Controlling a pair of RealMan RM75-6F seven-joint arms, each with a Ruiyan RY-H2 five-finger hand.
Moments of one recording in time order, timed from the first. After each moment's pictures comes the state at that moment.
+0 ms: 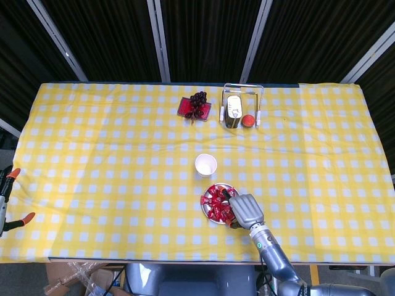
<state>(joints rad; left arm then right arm) -0.07 -1.10 -0.07 -1.63 1.41 1.47 0.03 0.52 -1.63 0.15 -1.73 -0.97 1.01 -0.63</state>
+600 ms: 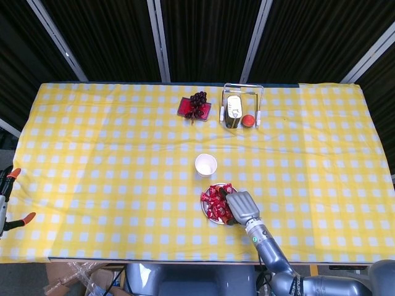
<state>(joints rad) -0.07 -1.10 -0.07 -1.63 1.40 1.45 0.02 0.58 -1.67 0.15 -1.66 -0.91 0.98 -0.58</state>
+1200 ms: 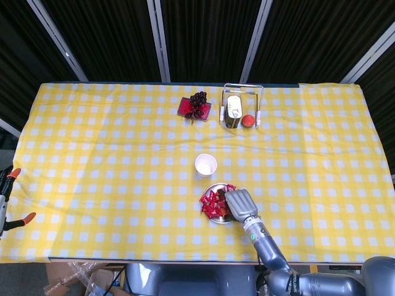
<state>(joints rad) -0.07 -1.09 -0.07 -1.64 1.39 1.44 0.01 0.61 -1.69 0.13 -1.61 -0.90 0.98 -0.55</state>
